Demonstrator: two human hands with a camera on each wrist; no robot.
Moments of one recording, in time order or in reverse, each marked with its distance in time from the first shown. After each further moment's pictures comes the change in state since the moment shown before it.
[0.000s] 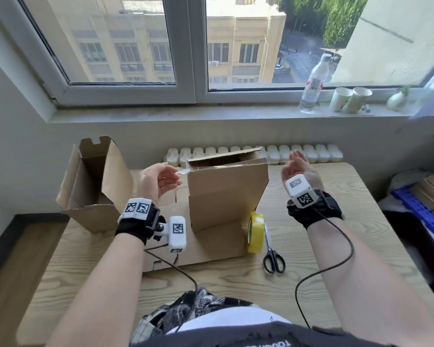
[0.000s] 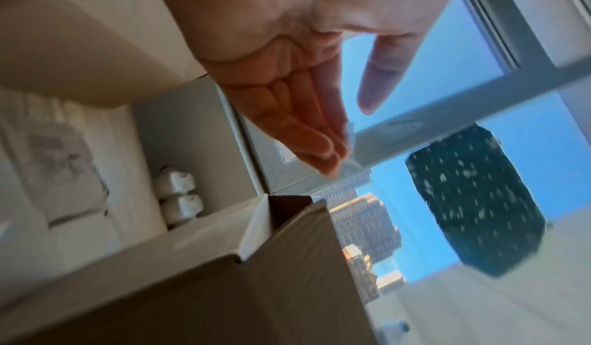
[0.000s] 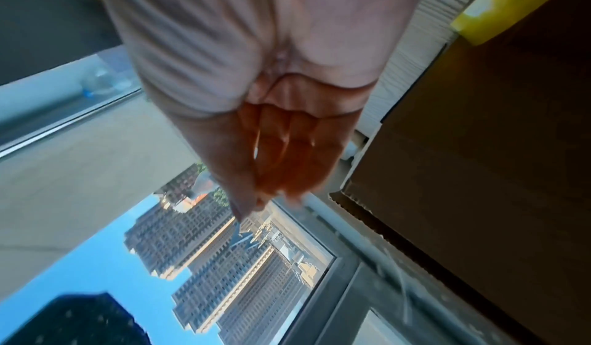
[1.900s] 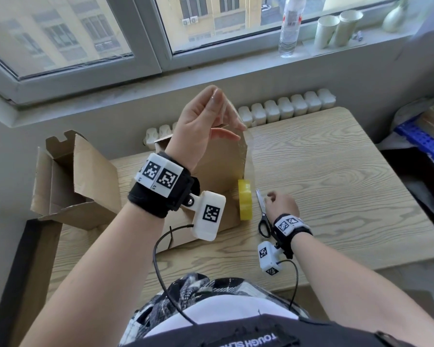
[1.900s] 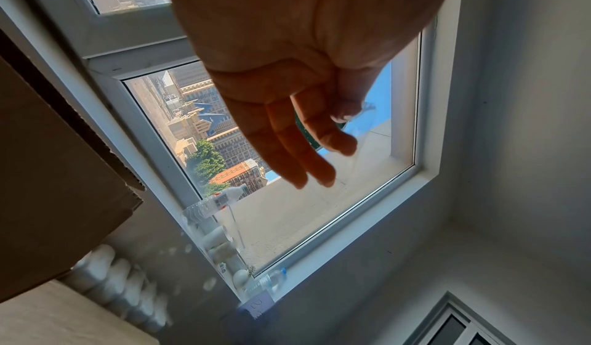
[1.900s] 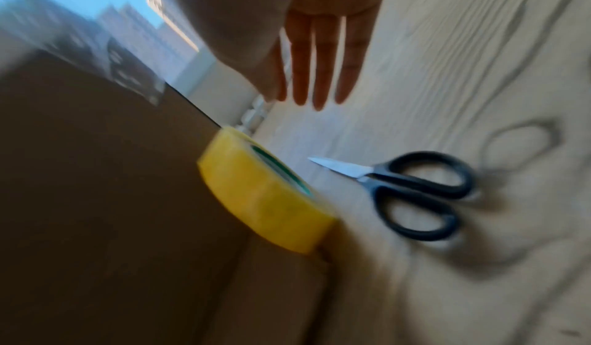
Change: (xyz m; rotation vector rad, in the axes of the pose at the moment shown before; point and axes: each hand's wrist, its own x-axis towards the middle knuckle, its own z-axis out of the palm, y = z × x) left_hand -0.071 0.034 0.168 0.167 -0.835 0.333; right_hand -0.037 0.069 -0.153 -1.876 0.379 0.029
